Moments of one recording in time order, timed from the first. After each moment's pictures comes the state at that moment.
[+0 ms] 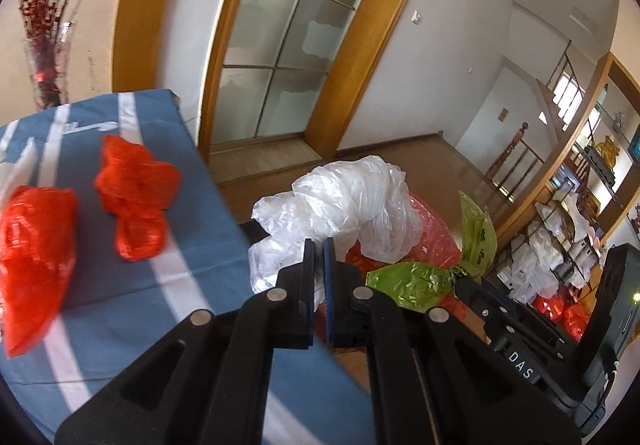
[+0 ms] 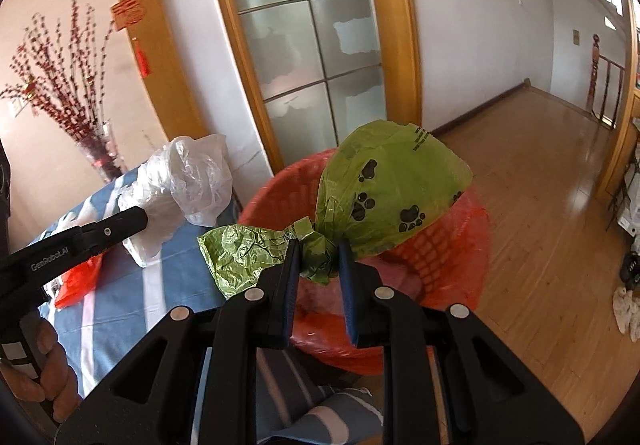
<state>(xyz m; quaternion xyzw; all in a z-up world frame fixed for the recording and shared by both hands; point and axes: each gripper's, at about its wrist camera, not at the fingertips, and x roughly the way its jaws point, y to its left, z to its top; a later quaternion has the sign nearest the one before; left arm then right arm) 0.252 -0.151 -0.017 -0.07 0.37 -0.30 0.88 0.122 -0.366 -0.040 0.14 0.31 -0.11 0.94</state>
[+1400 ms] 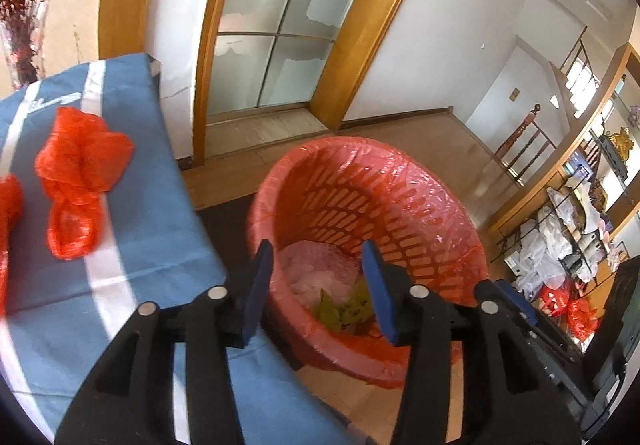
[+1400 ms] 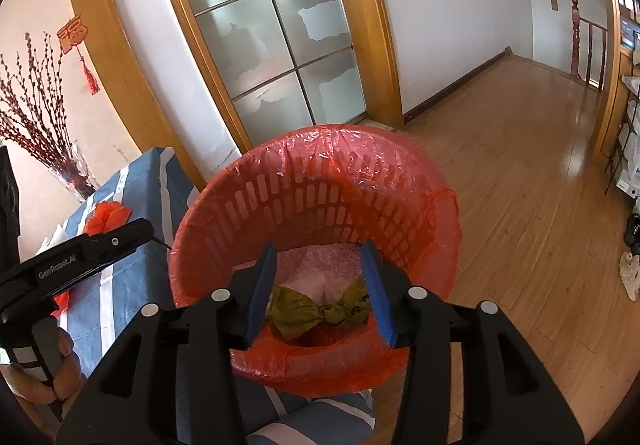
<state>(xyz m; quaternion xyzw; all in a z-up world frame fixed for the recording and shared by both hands) 0.281 -0.200 -0.051 -0.05 0.42 -0.28 0.86 0.130 -0.421 -0.070 0.19 0.32 -0.13 0.92</state>
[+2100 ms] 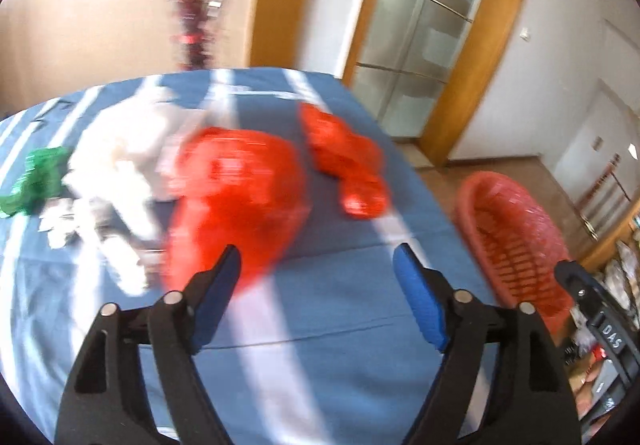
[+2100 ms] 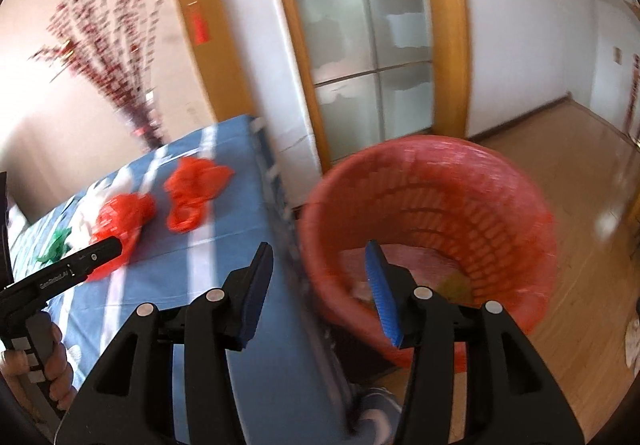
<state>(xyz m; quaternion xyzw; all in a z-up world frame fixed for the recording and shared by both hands) 0.240 -0.007 -0.037 -0.06 0.39 -0.08 0.92 0.147 -0.306 -0.046 0.10 0.32 -0.01 0.94</state>
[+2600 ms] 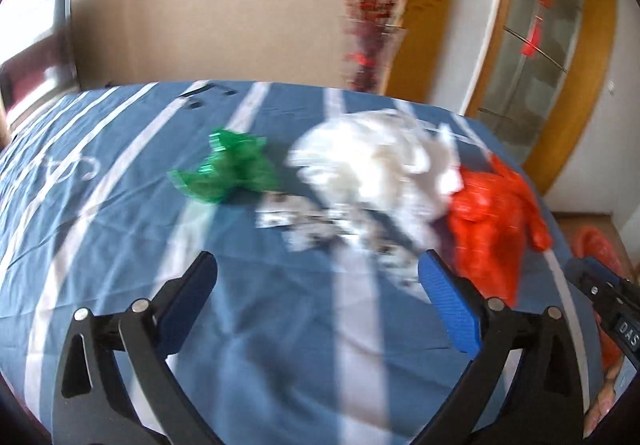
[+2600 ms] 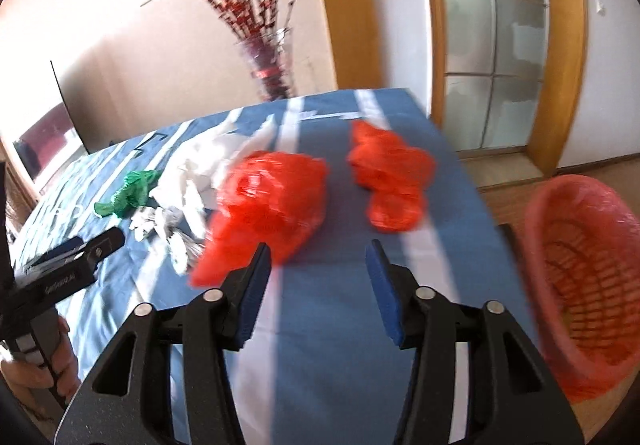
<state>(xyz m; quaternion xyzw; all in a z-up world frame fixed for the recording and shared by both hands) 0.208 0.162 -0.035 -0.09 0.36 0.09 0.92 0.207 -0.136 -0.048 0.04 0.35 0.14 0.92</state>
